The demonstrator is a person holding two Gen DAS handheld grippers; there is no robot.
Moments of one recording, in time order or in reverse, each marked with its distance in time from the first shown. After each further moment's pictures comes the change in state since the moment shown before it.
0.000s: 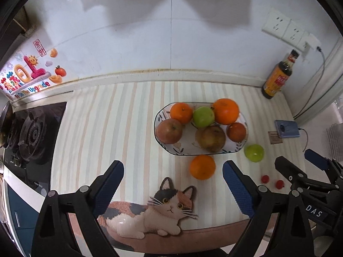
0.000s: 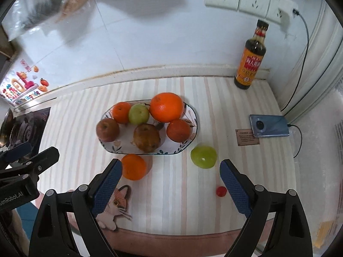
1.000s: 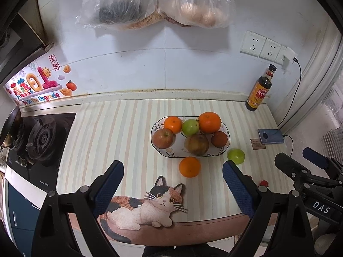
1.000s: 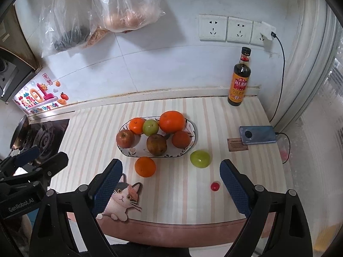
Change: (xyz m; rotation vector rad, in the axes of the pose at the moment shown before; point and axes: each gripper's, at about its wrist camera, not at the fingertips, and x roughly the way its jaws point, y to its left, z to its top) left arm -0.076 -0.015 -0.026 0.000 -0.121 -0.010; right arm -0.094 -0.007 -0.020 0.009 -0.123 0.054
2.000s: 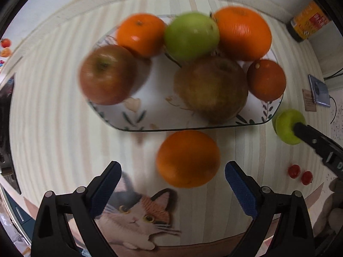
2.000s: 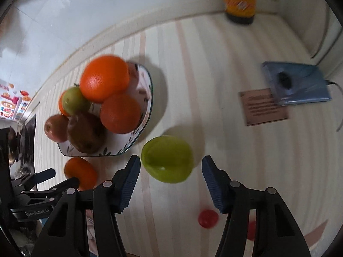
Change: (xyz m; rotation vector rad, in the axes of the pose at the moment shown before) left arm 0.286 -0.043 -0.028 0.034 0.559 -0.007; right arm 0.288 -0.112 -0.013 0.161 0.399 0.109
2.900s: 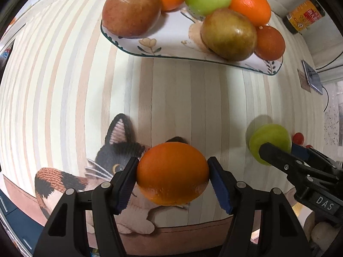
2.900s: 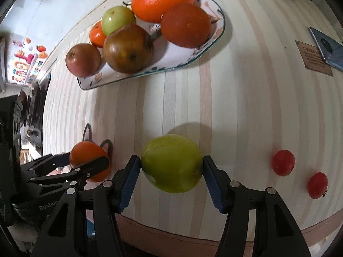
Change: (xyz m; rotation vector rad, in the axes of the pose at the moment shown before) left arm 0.006 0.023 -0.094 -0.059 -0.004 -0.097; right arm 0.034 0.064 -0.086 -0.095 0.101 0.101
